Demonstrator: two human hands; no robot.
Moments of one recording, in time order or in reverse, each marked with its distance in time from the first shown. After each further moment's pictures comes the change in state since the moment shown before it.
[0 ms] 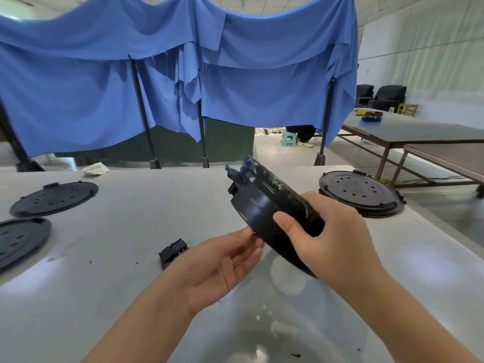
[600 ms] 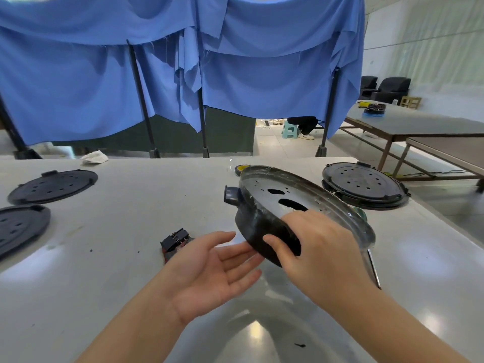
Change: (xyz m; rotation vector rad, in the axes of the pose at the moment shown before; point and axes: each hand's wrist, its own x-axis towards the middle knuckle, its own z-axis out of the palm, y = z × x) left_hand -0.005 -0.006 -0.031 -0.049 0.058 -0.176; right_hand -0.022 0.010 0.030 -0.339 -0.017 -0.238
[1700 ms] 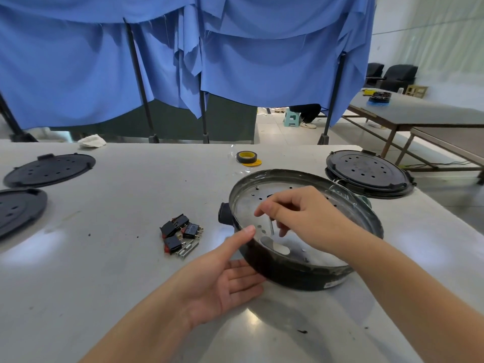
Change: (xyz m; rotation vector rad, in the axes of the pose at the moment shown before) left_hand 0.016 -0.026 -0.013 0.195 0.114 -0.054; right_hand 0.038 0.015 0.010 0.795 -0.596 0.393
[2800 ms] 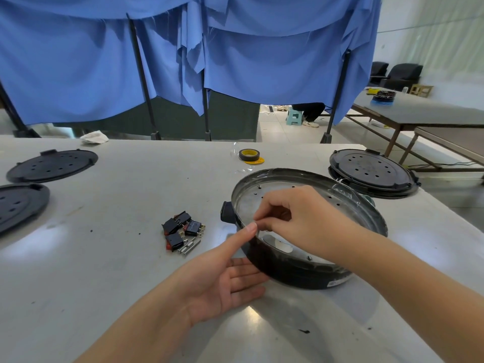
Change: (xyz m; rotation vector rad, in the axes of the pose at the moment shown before) left_hand 0.001 0.000 -0.004 0.035 -0.044 -0.003; right_hand 0.003 -0.003 0.005 -0.308 -0.045 -0.244
